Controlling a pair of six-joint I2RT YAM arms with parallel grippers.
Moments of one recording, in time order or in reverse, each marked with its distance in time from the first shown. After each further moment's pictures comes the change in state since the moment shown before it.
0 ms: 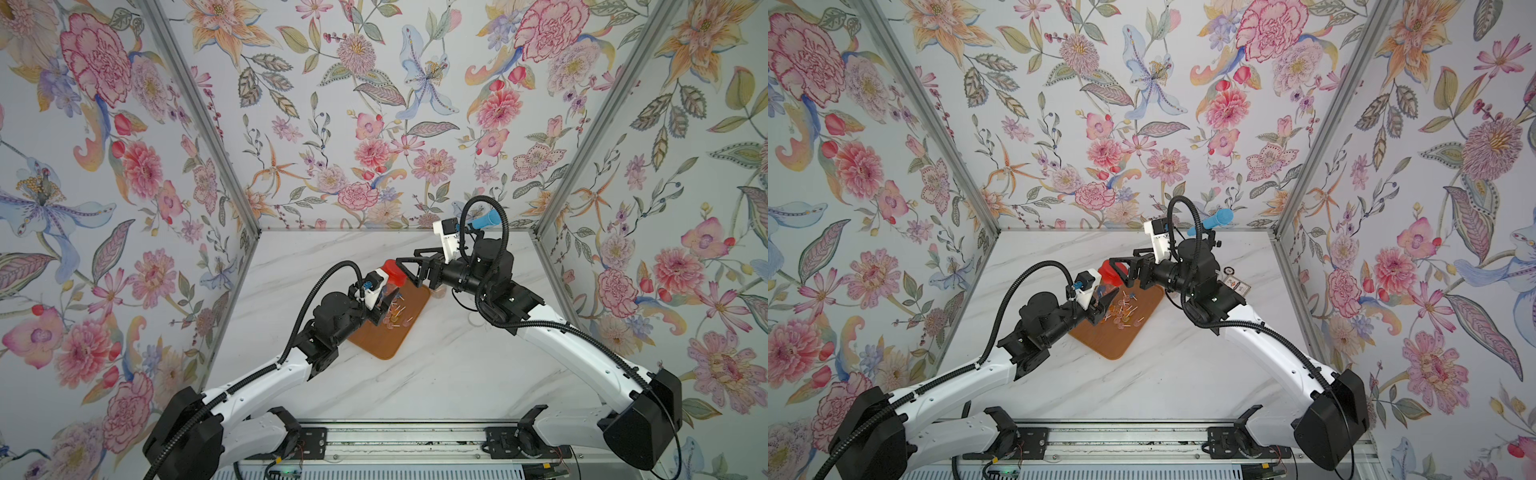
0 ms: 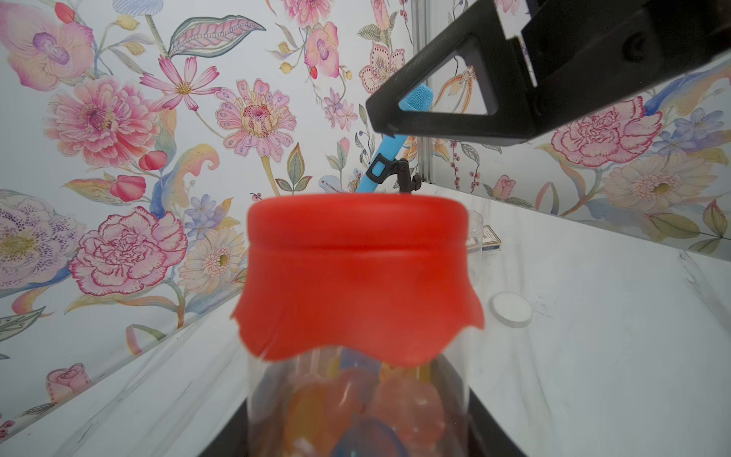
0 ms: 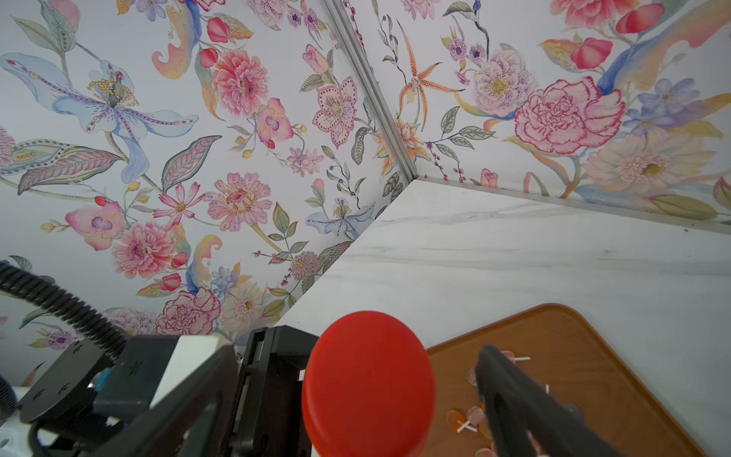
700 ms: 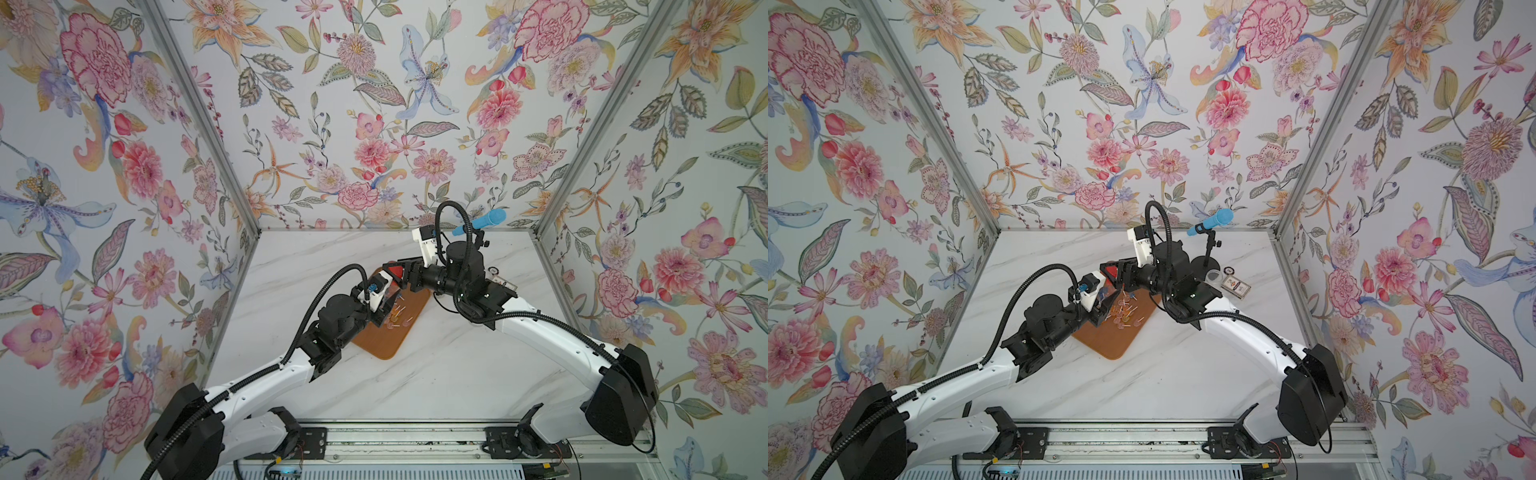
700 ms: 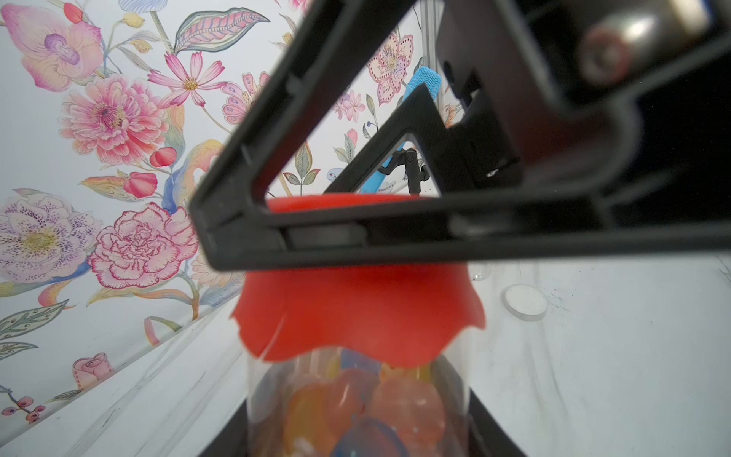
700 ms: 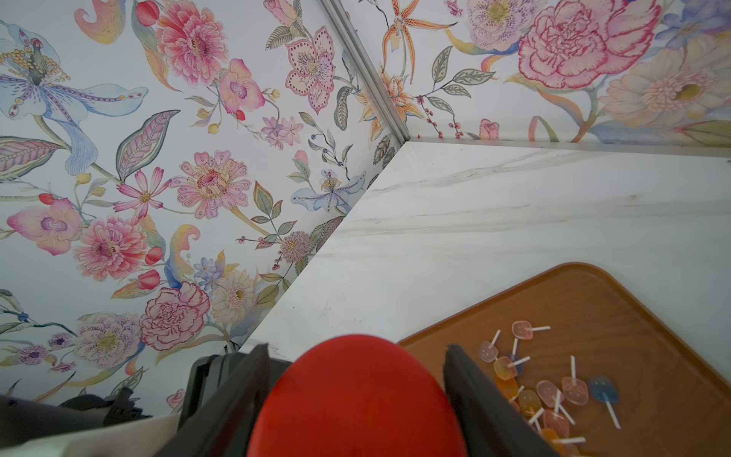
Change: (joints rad) left arm -0.039 0.009 0.001 -0.008 -0.070 0.027; right arm 0.048 0.124 0.034 -0.004 0.042 0.051
